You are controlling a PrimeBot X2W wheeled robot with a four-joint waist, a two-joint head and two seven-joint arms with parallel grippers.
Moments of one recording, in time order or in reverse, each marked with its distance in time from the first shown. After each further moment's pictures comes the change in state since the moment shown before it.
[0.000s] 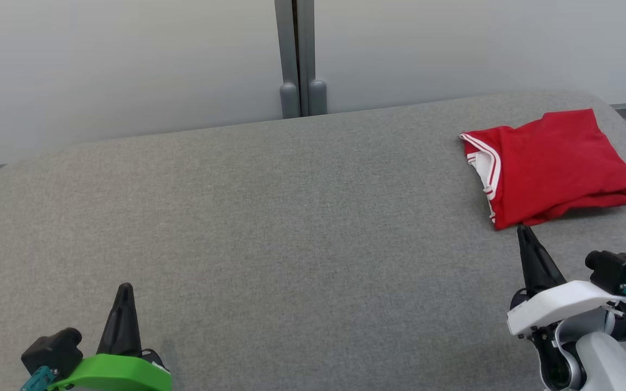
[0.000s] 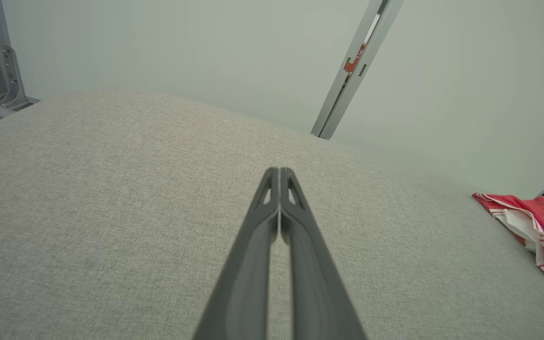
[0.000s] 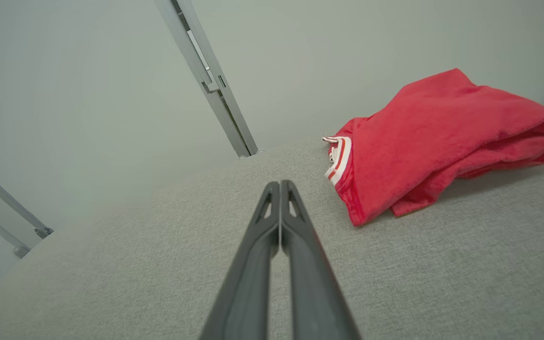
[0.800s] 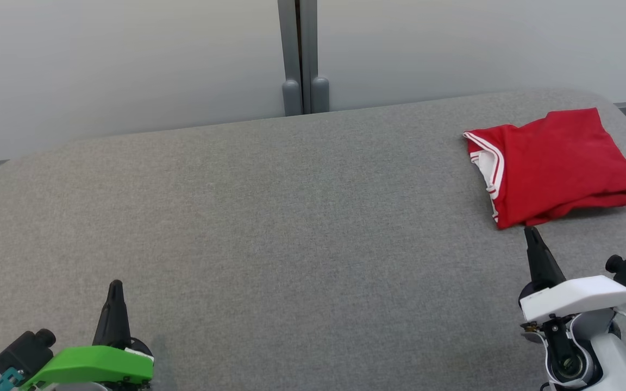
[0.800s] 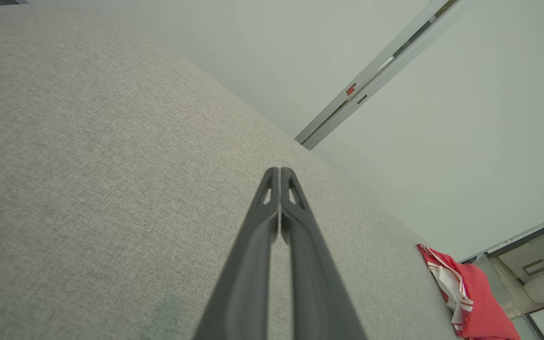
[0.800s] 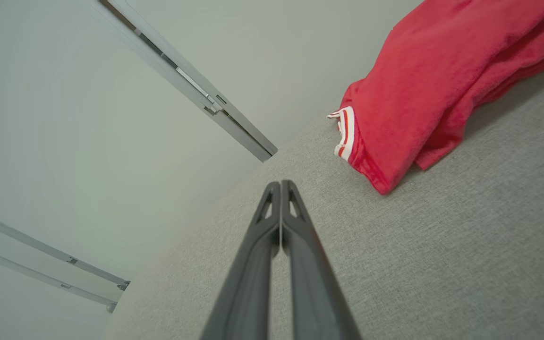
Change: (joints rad) left arm -0.018 -0.002 0.024 -0.016 -0.361 0.000 0.096; right arm 0.009 0.037 -0.057 -0.037 0.332 0.000 0.096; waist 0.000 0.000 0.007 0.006
